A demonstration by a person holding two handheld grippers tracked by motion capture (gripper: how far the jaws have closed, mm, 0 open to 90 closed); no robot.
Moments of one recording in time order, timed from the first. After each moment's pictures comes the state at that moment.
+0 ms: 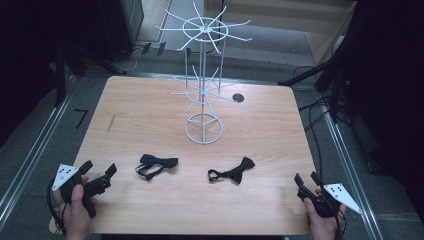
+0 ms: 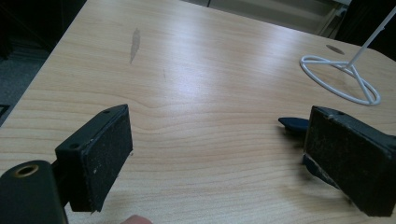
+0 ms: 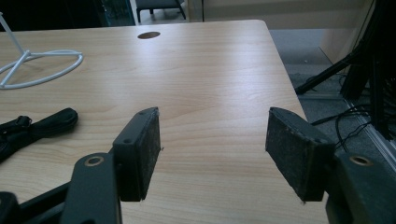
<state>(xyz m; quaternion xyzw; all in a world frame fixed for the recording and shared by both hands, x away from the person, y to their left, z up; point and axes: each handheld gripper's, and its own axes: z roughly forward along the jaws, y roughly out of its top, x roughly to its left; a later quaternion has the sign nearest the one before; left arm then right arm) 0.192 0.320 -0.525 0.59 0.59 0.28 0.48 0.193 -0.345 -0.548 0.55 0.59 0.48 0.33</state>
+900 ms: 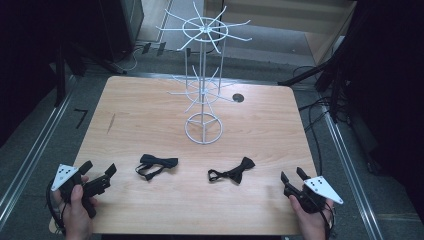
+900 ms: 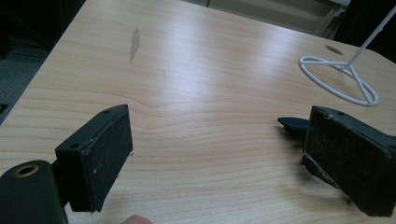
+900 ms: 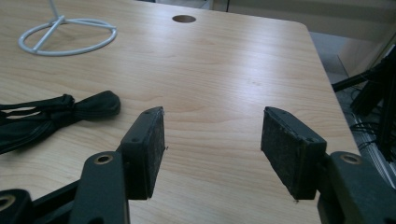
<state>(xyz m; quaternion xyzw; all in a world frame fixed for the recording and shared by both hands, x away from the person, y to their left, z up) 0.192 0.321 -0.525 0.58 0.59 0.28 0.48 0.201 -0.303 -0.531 0.50 0.67 0.44 0.33</state>
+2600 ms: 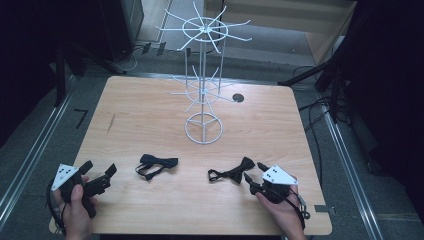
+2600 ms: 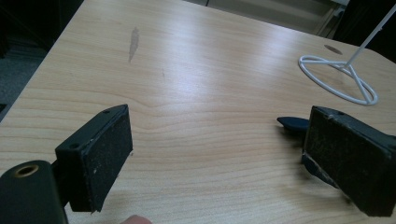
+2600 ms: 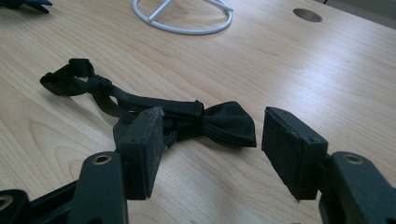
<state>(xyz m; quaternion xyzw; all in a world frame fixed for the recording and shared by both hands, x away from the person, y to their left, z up) 0.193 0.321 -0.525 0.59 0.59 0.27 0.48 0.230 -0.219 -0.532 0.37 0.78 0.43 0.26</state>
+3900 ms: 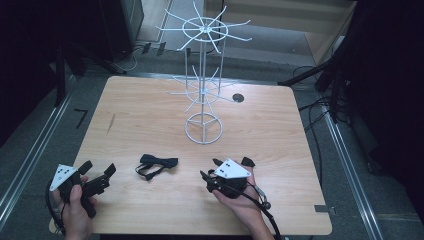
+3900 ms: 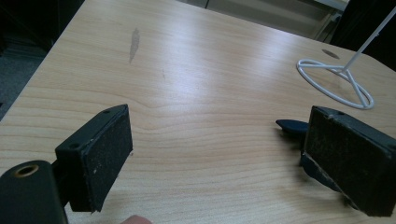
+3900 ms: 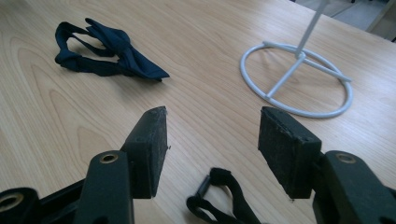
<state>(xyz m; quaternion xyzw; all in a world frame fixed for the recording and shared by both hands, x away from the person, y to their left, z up) 0.192 0.323 -0.525 0.58 0.59 0.27 0.49 0.233 -0.101 -0.505 0.31 0.81 0.46 0.21</state>
